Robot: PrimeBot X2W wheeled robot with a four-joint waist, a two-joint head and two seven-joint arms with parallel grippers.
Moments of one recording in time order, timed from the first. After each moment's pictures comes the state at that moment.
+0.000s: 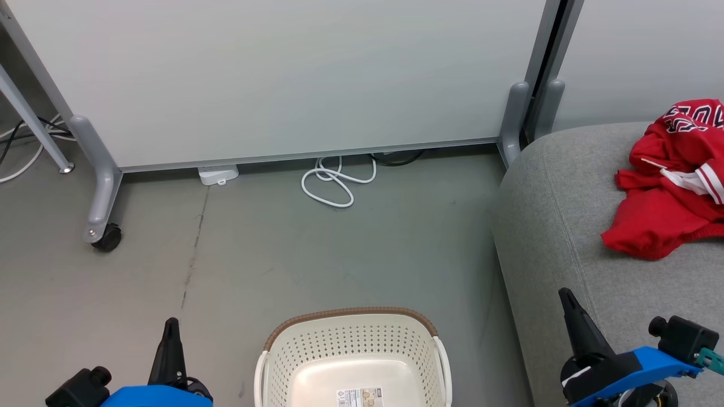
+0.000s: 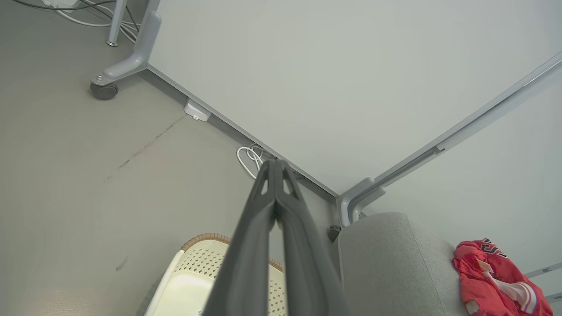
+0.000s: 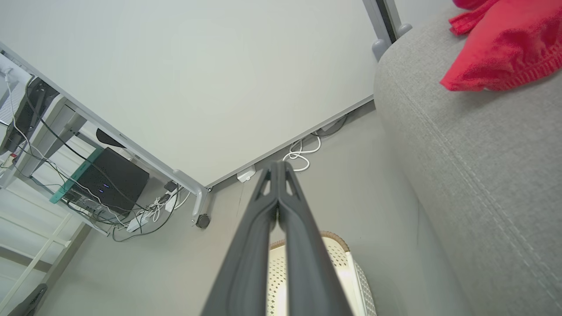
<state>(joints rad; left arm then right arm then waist) 0.03 0.09 -0.02 0.28 -0.78 -0.08 -0.13 -0.02 -0.05 -0.02 0.20 0.65 0.13 0.03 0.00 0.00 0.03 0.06</state>
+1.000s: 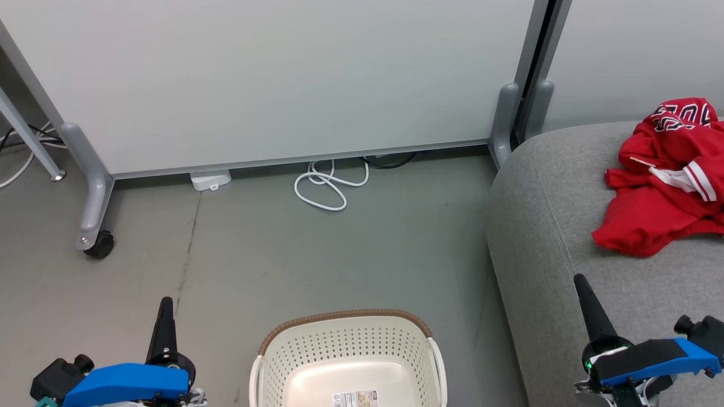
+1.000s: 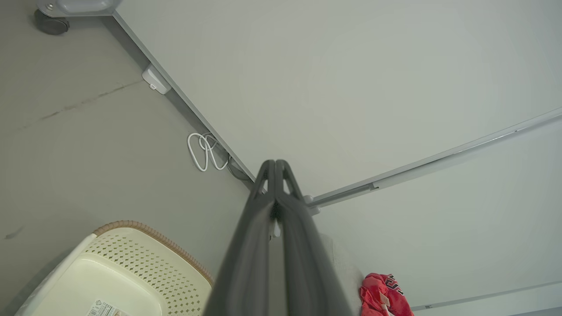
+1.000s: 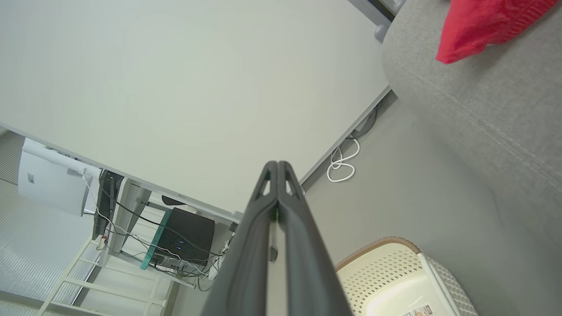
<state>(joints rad) -0.02 0.07 0.03 0.27 -1.12 -0.10 -0.03 -0.05 -0.05 -0.06 0.22 1.04 0.13 0.06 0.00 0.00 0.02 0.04</state>
